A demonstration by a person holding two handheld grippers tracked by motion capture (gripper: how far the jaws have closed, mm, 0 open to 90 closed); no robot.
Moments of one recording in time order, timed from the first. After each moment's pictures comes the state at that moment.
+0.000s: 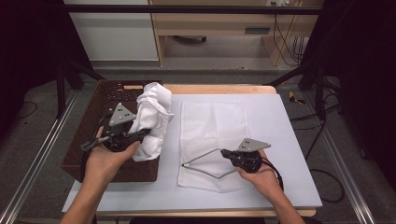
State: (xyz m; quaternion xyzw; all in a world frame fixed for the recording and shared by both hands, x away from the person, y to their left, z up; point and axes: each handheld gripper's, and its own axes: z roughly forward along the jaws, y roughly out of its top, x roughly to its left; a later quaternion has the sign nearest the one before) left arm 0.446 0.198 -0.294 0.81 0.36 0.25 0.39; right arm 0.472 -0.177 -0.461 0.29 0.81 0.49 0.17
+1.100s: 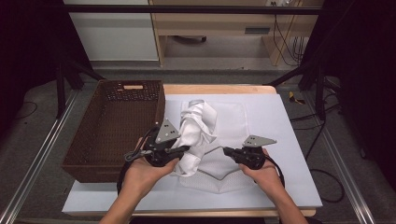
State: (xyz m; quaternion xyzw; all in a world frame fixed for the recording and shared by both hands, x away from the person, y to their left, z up) left arm 0.425 0.110 -0.315 0.84 0.29 0.19 0.42; right arm 0.482 -0.189 -0.462 0.33 0.78 0.52 0.12
